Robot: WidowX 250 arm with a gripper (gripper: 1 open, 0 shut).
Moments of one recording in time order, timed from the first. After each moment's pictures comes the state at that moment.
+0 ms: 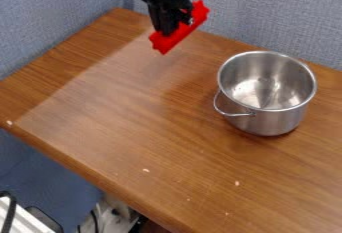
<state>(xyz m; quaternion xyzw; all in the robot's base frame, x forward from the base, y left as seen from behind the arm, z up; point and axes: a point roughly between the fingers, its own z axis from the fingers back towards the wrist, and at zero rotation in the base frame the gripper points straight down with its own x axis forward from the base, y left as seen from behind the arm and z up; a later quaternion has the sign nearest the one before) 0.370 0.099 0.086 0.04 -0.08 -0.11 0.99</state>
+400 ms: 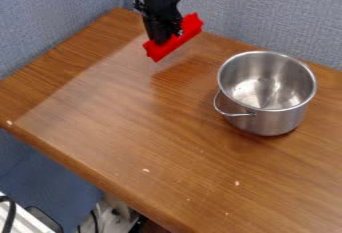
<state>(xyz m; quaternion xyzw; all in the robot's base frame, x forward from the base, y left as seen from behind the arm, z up) 0.378 0.117 0.067 0.04 -0.08 -0.14 0.99</state>
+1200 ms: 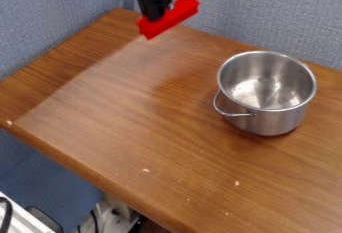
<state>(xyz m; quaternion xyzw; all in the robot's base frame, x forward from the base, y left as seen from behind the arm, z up) 0.387 0.125 0.134 0.04 -0.09 -0.19 0.98</state>
